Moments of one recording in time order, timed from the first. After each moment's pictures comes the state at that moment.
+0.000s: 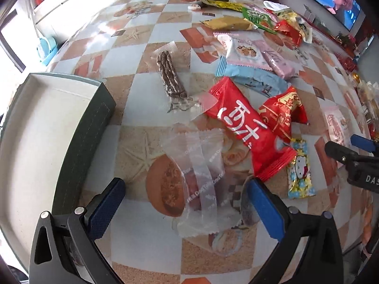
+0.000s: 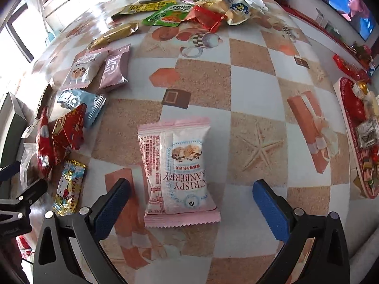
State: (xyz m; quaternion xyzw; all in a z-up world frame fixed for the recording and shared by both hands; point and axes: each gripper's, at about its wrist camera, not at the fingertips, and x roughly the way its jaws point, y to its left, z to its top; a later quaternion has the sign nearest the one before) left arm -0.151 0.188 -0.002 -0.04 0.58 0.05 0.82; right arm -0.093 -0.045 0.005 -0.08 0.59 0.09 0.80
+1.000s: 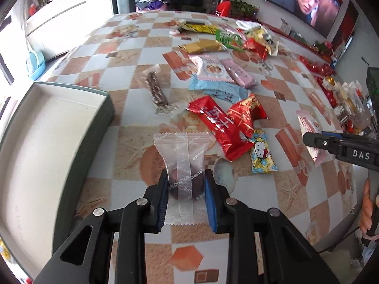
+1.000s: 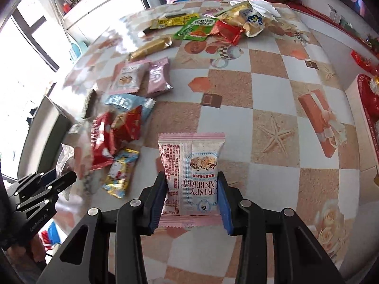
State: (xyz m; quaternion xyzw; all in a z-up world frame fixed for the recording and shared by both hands) left arm -0.194 0.192 0.034 -0.05 0.51 -0.01 0.86; right arm -0.120 -0.037 0.049 0.00 0.58 0.17 0.80
